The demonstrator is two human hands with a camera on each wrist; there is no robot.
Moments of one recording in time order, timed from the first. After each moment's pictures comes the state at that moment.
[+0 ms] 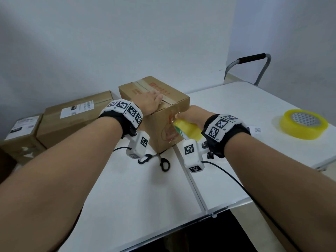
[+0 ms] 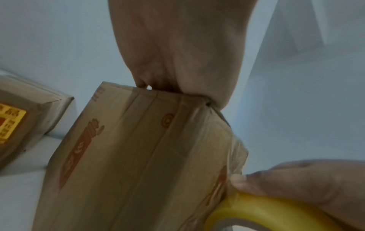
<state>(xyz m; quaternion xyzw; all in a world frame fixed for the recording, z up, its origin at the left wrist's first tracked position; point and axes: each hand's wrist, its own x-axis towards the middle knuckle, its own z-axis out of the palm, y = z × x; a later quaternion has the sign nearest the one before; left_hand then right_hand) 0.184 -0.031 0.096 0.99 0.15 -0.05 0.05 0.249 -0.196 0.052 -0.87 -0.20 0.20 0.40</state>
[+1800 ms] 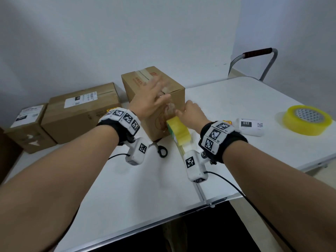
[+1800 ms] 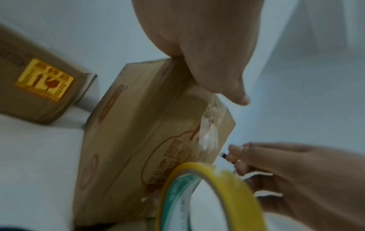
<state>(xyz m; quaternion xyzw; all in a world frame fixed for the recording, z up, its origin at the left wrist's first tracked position) 0.164 -0.021 0.056 0.97 -0.01 0.23 0.10 0.229 -0.192 0.021 -0.90 -0.25 0.07 0.35</state>
